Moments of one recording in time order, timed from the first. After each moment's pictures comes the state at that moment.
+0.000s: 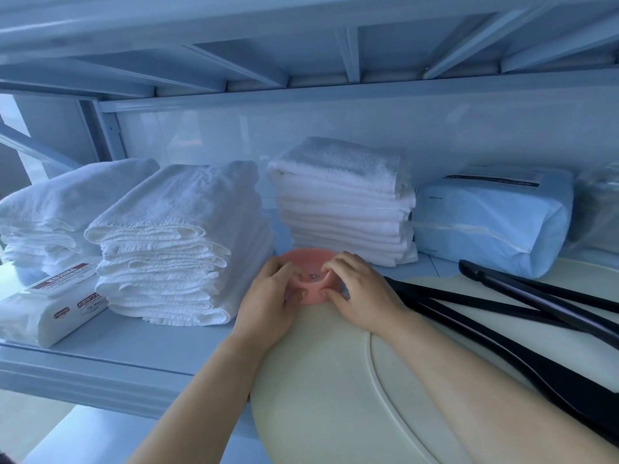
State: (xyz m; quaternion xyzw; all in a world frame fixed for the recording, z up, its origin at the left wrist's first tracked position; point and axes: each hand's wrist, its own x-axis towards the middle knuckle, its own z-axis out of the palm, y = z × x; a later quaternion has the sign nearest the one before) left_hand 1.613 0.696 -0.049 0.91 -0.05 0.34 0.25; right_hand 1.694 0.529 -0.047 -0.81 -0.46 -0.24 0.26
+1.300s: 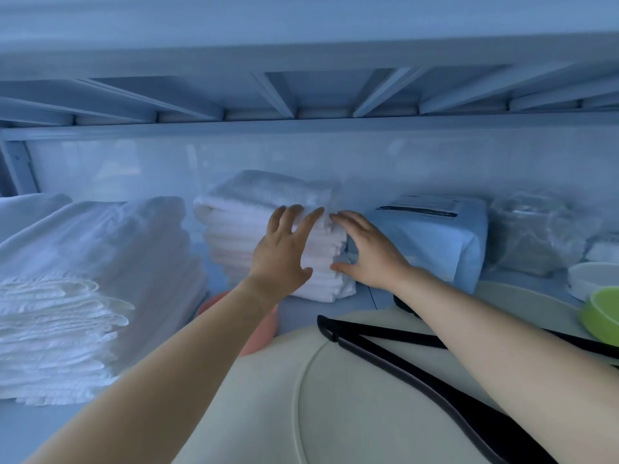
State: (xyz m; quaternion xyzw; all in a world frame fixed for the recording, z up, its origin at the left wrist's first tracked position) left_hand 1.727 0.611 0.039 0.94 -0.07 0.33 0.05; right_hand 1.790 0.434 0.031 -0.86 -0.36 -0.26 0.23
